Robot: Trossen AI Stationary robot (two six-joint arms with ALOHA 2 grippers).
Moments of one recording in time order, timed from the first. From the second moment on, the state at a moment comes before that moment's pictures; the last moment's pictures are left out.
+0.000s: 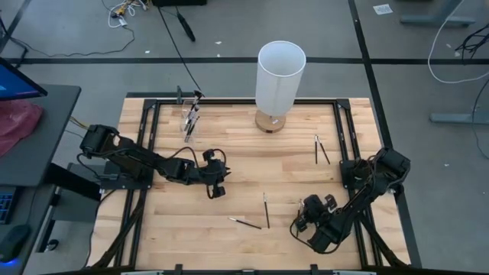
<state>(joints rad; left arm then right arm) -0.21 1.55 0.65 0.19 -0.50 -0.23 0.87 1.84 0.92 -0.83 0.57 1.92</state>
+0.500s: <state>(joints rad) -0.21 1.55 0.65 0.19 -0.50 -0.23 0.87 1.84 0.92 -0.83 0.64 1.88</state>
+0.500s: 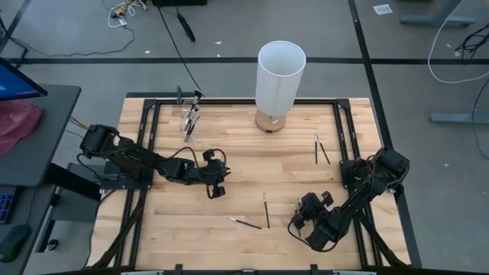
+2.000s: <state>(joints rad) -0.21 1.55 0.65 0.22 -0.44 -0.25 1.05 1.99 0.70 -0.36 1.05 1.70</state>
